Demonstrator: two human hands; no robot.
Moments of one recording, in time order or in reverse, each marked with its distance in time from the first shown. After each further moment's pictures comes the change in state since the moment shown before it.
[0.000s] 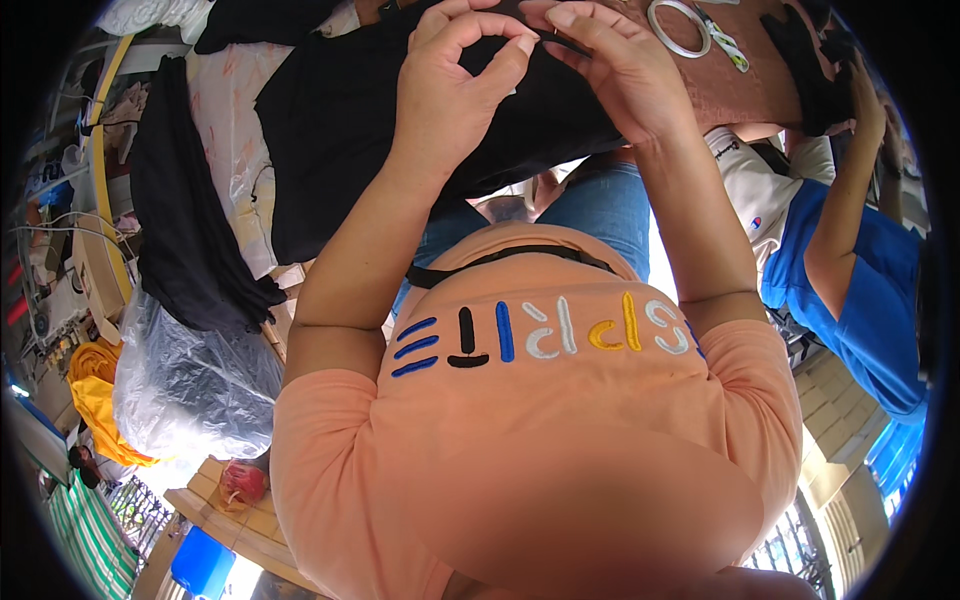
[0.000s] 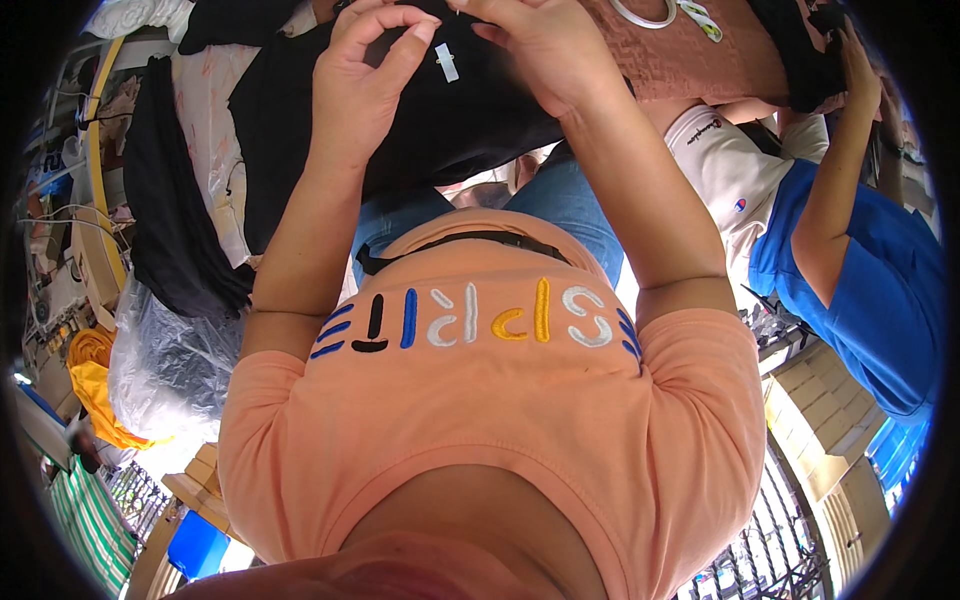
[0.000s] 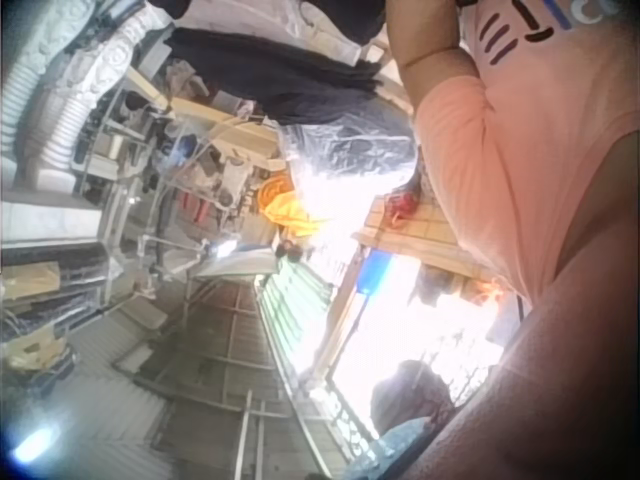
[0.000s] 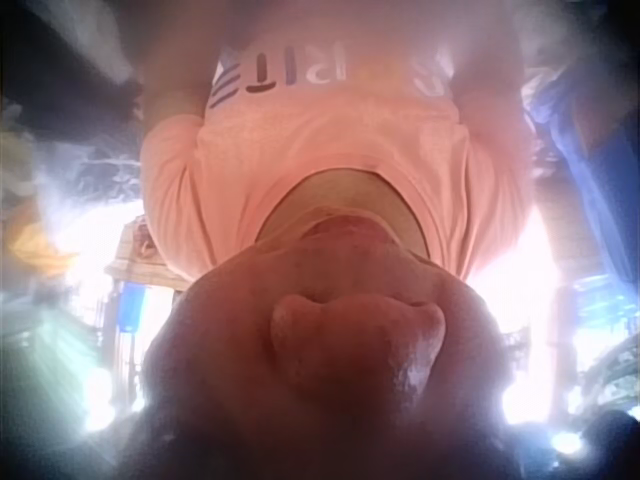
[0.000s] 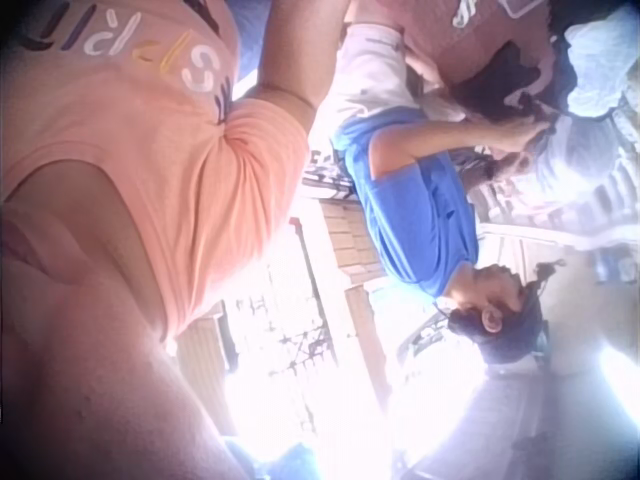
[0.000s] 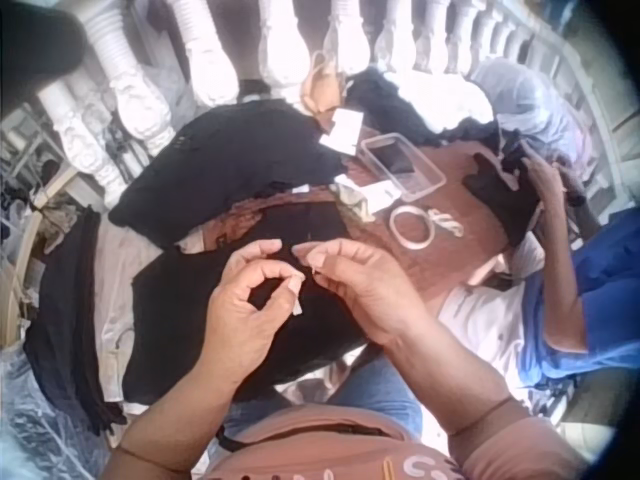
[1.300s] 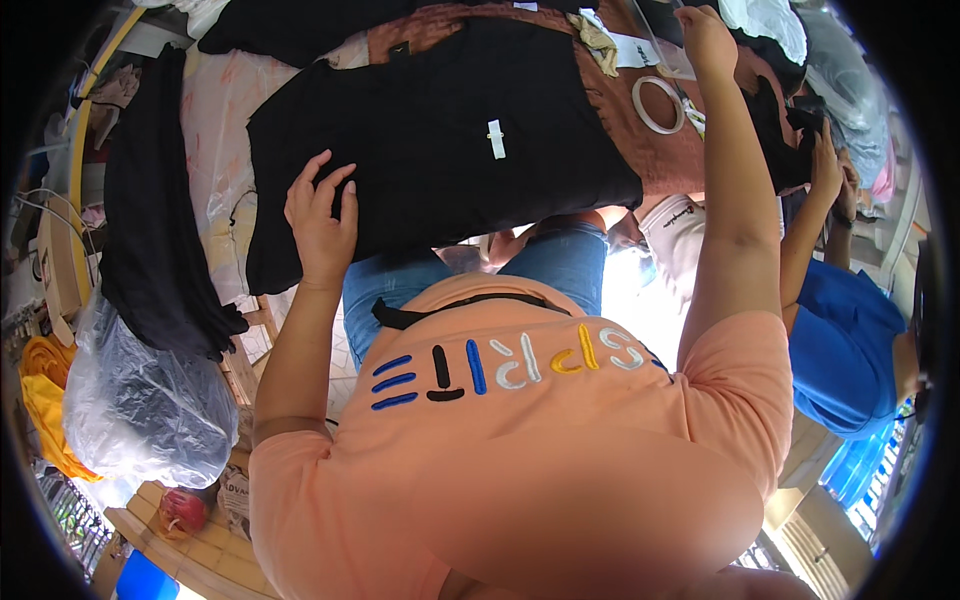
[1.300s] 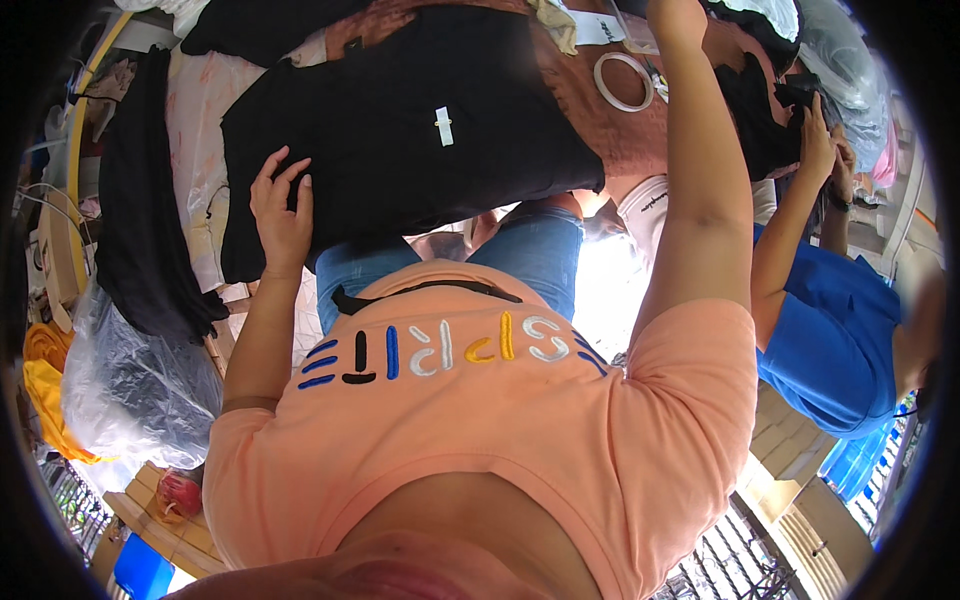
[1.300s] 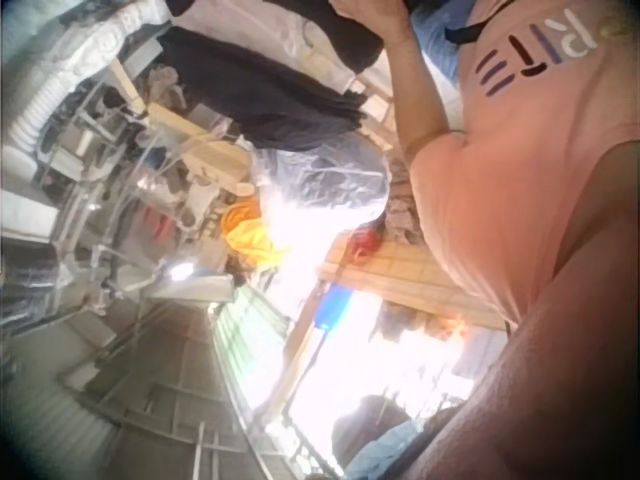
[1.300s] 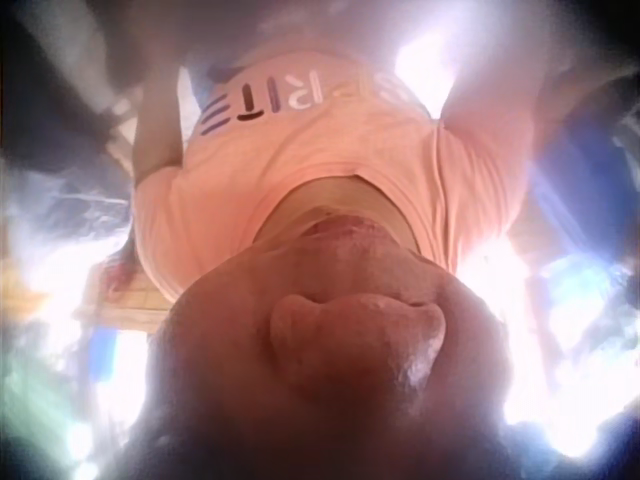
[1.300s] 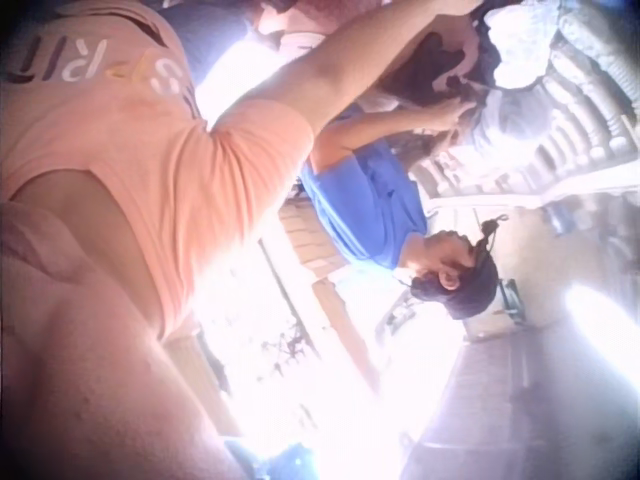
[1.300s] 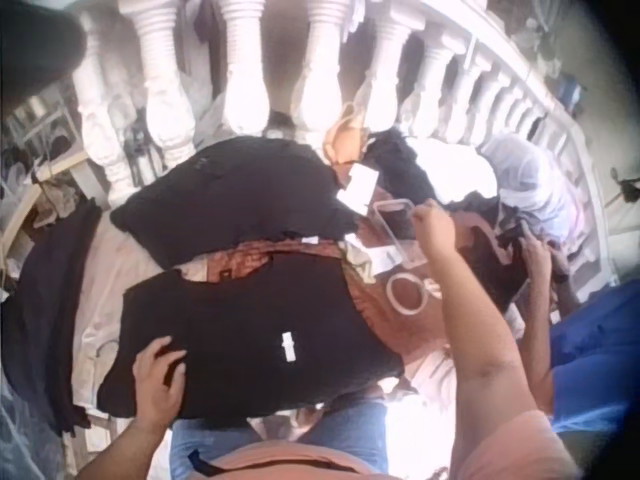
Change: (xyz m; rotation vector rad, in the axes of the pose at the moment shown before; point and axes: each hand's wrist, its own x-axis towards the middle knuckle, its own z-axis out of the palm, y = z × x) left_hand -0.100 -0.108 -0.102 0.784 0.199 0.008; right_hand 0.157 -0.127 -0.174 -1.933 0.641 -0.702
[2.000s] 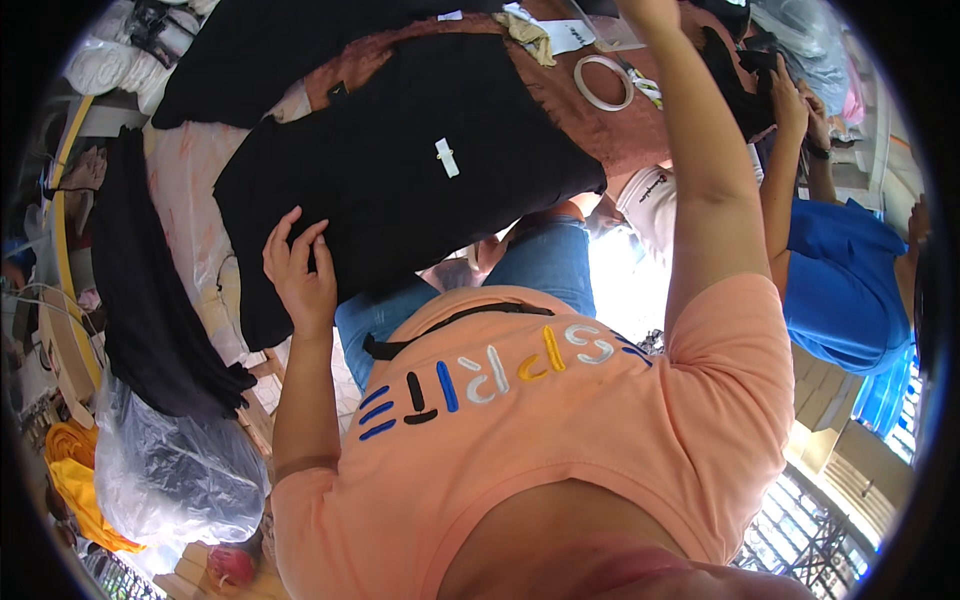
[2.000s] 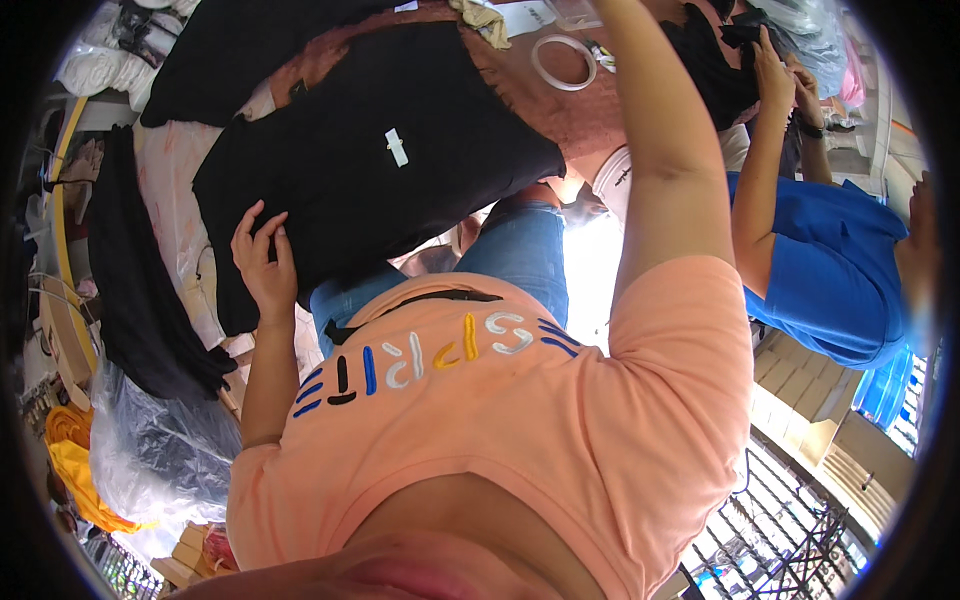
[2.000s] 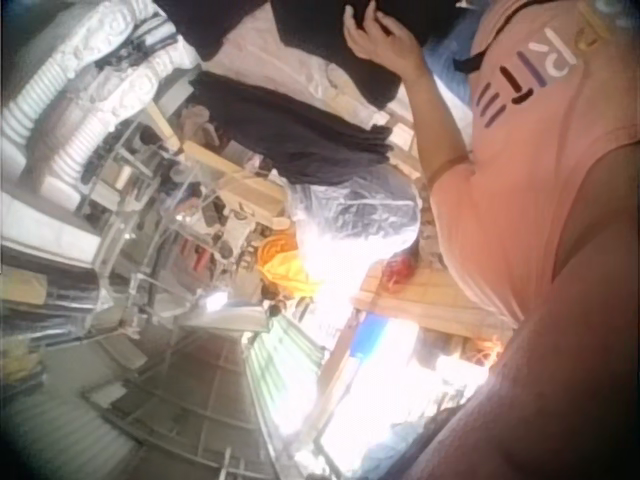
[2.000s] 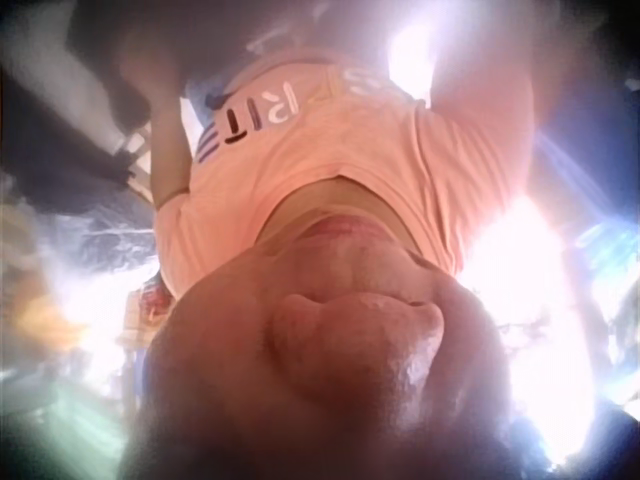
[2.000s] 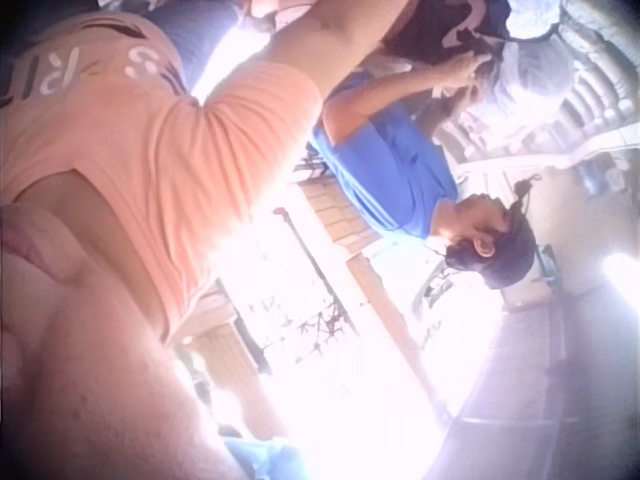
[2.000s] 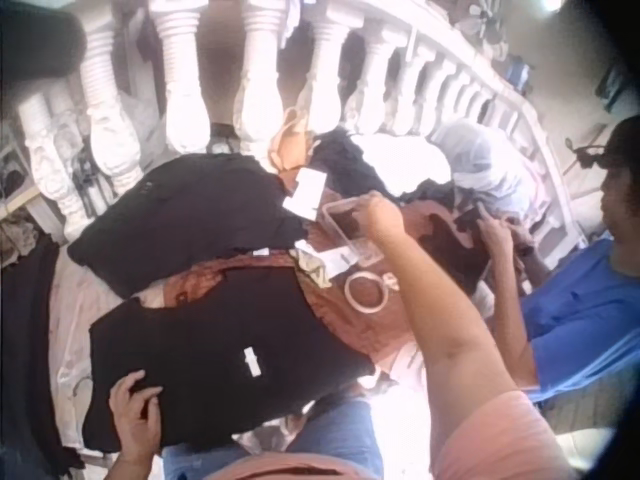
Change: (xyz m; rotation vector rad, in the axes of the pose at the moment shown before) left_hand -0.004 0.000 -0.002 -0.013 0.002 0.044; right_hand 0.030 0.013 0.025 -0.477 -0.280 -0.362
